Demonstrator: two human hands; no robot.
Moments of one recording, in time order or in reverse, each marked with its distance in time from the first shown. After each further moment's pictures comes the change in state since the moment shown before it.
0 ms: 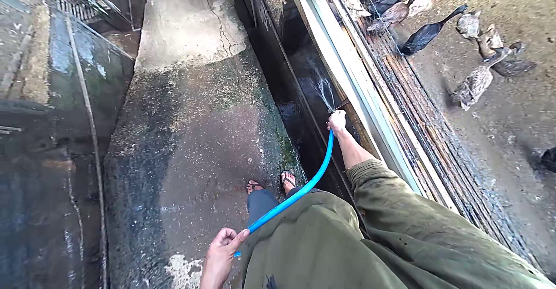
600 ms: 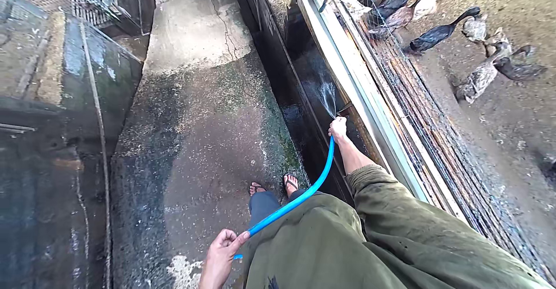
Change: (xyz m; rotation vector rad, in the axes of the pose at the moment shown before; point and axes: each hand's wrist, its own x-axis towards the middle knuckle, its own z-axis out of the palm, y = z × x) left_hand 0.000 -0.002 -0.006 0.014 -0.003 0.004; right_hand -0.010 0.010 0.004 0.096 -0.028 0.023
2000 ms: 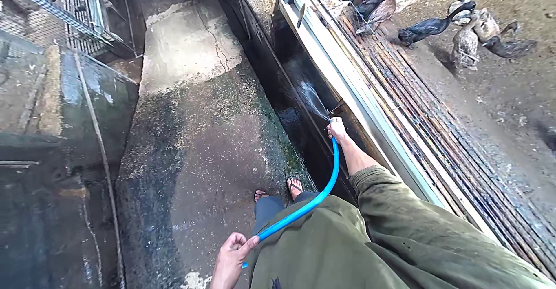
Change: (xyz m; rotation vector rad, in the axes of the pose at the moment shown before) left_hand 0.007 0.021 0.012 0.011 -0.105 0.042; right_hand 0.007 0.008 -0.034 0.099 -0.171 0.057
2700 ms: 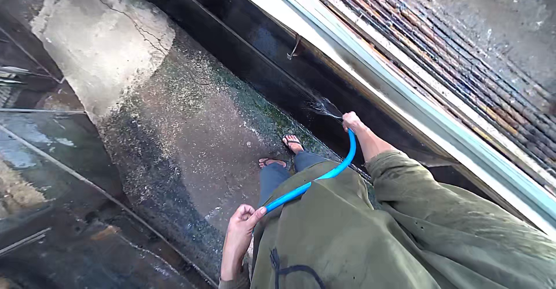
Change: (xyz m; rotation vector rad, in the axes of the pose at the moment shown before) left_hand 0.025 0.052 0.020 0.306 -0.265 0.023; right_hand -0.063 0.216 -0.127 -0.220 0.164 0.534
